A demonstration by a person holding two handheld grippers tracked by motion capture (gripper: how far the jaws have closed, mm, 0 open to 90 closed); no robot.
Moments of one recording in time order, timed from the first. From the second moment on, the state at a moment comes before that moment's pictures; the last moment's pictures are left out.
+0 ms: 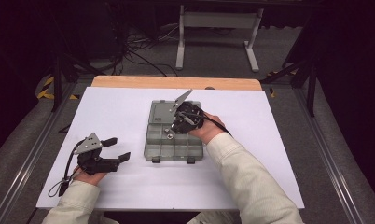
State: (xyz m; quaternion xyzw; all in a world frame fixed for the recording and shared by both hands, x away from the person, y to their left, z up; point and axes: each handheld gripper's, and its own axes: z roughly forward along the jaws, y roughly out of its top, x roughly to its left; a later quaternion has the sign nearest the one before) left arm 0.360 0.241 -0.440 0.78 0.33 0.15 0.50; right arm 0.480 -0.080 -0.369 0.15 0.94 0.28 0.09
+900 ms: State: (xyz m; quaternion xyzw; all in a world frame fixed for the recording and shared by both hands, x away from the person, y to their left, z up) left arm 0.347 0.256 -0.442 0.78 0.35 0.16 0.50; right arm 0.495 -0.058 -0.402 0.15 0.95 0.25 0.05
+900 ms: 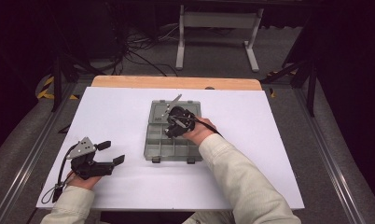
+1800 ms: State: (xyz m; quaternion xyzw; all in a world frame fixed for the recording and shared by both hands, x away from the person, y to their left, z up) left arm 0.346 0.257 -0.442 0.78 0.35 0.16 0.50; right arm 0.493 -0.057 -0.400 0.15 0.95 0.27 0.07
